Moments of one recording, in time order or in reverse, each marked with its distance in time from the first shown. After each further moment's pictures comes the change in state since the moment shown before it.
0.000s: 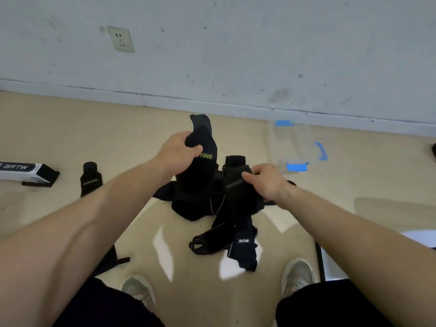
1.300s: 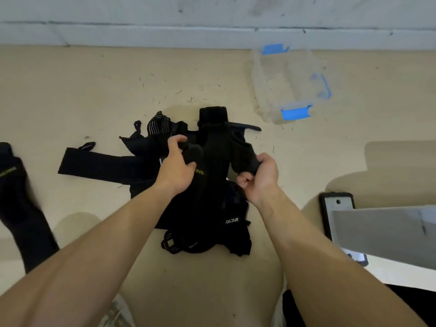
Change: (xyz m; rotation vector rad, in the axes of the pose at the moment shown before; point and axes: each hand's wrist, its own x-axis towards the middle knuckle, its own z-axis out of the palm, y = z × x) left_hand 0.102 -0.157 0.161 0.093 -0.162 -0.166; right_hand 0.101 0.141 0.073 1.408 0.324 0.532
